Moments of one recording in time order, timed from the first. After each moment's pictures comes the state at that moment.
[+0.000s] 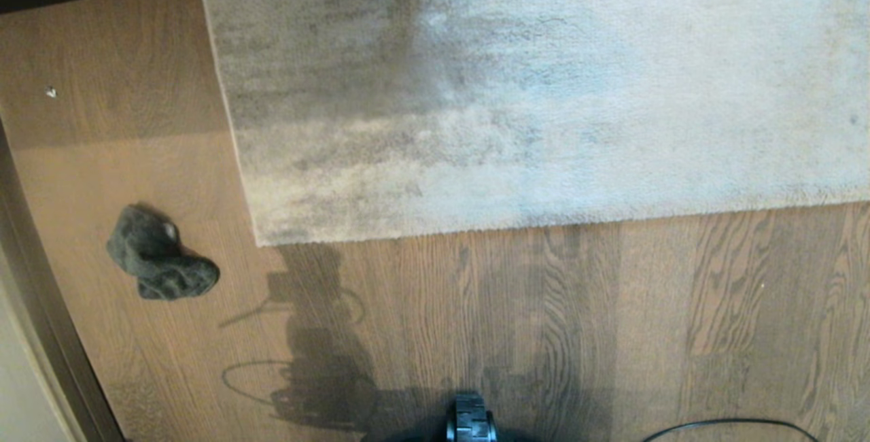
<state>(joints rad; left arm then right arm) 0.00 0.00 0.00 -0.01 0.02 -0.07 0.00 0.00 0.00 -0.01 -0.06 0.10</state>
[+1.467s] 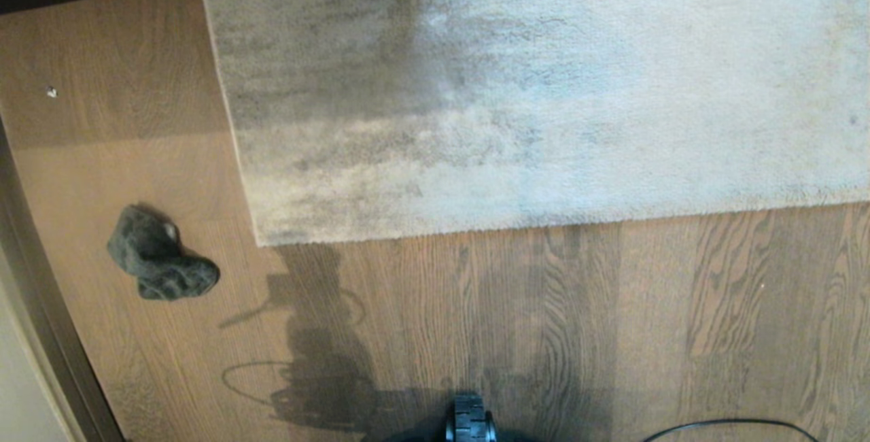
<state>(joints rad) 0.00 0.02 -0.01 0.01 0.02 -0.07 0.00 0.00 0.00 -0.01 -0.05 0.10</state>
